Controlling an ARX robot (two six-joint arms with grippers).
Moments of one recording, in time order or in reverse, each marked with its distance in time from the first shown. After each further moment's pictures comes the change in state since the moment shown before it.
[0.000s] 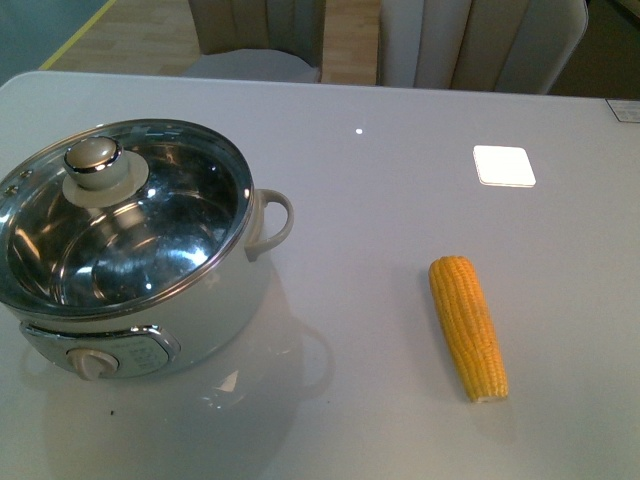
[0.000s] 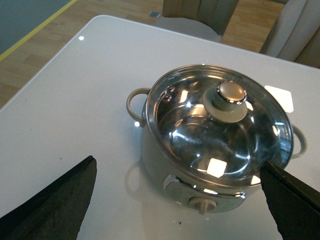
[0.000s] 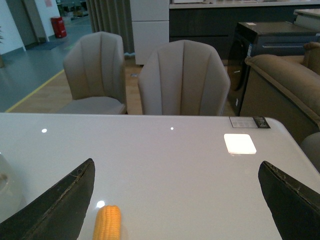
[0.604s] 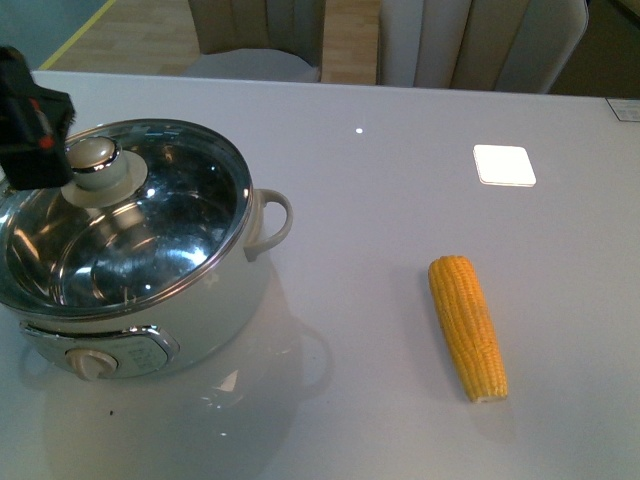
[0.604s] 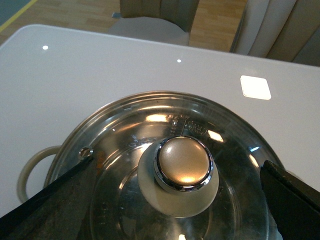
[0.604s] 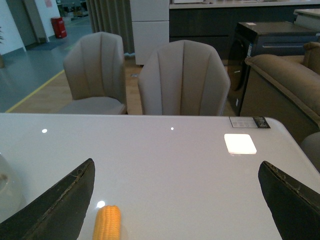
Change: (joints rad) left arm -0.095 1.312 0.232 1.096 0.038 0.040; right arm 0.000 0.000 0.000 0.000 0.000 0.000
